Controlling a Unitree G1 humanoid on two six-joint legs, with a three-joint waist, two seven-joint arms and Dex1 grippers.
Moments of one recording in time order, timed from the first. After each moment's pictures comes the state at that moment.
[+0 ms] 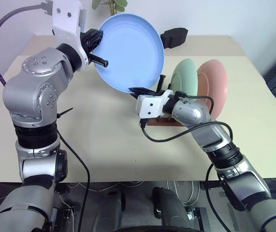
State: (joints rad) left arm -0.96 0.47 0.13 -0.26 -0.35 1.01 -0.27; right arm -0.71 -0.43 0.38 -0.03 -0.38 -0.09 0.58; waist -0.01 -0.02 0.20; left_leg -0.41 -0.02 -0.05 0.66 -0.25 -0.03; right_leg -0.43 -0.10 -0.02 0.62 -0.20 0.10
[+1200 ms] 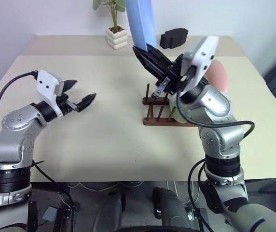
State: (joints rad) left arm -0.34 0.67 0.24 -0.25 -0.48 0.52 -0.75; right arm -0.63 -0.16 0.01 -0.46 0.50 0.46 0.51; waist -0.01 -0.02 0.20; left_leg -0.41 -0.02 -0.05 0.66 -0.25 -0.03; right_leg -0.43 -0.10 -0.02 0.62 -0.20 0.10
